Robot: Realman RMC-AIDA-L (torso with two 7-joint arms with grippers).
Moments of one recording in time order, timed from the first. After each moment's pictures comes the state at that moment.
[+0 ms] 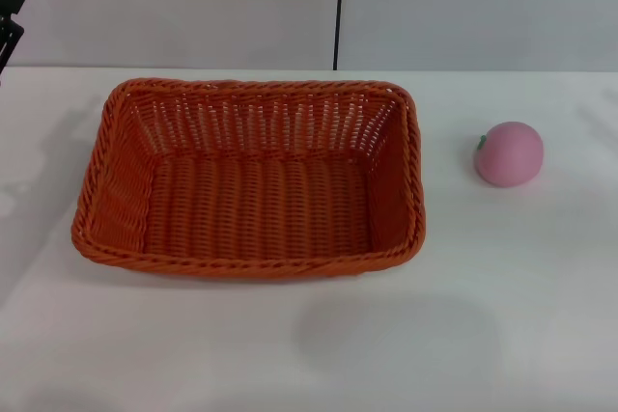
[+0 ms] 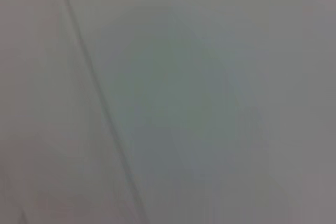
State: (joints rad) left arm -0.33 -2.07 0.41 0.23 1.27 1.74 -0.77; right arm 0.35 1.97 -0.43 -0.68 -1.65 -1.58 1.43
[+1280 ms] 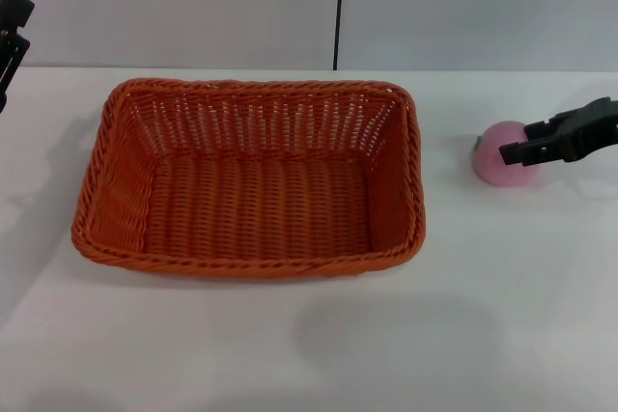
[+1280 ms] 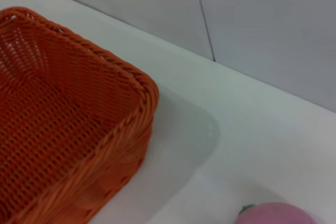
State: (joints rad) left arm -0.32 -2.07 0.41 0.17 1.27 1.79 -0.76; right arm 0.69 1.97 -0.76 -0.77 -2.41 -1.42 1.93
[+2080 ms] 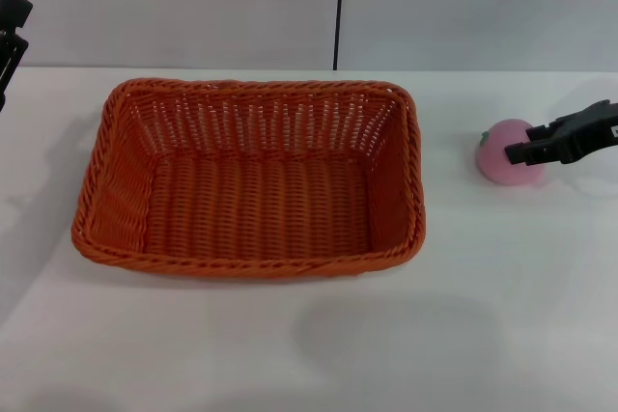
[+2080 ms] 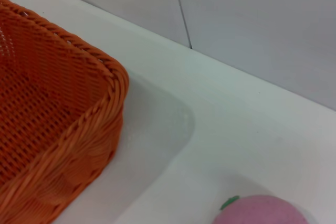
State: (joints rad) left arm -0.32 -2.07 0.41 0.17 1.27 1.79 -0.76; right arm 0.71 1.98 -0.77 -0.74 -2.46 -1.34 1.94
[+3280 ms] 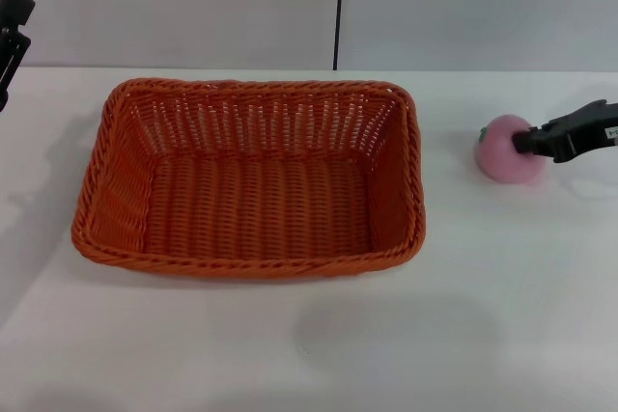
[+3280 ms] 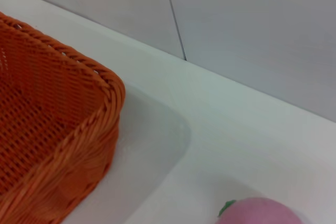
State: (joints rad) left arm -0.33 -2.06 0.41 0.16 1.27 1.78 -0.76; right arm 0.67 2.03 -0.76 -0.81 -2.44 -1.32 1.93
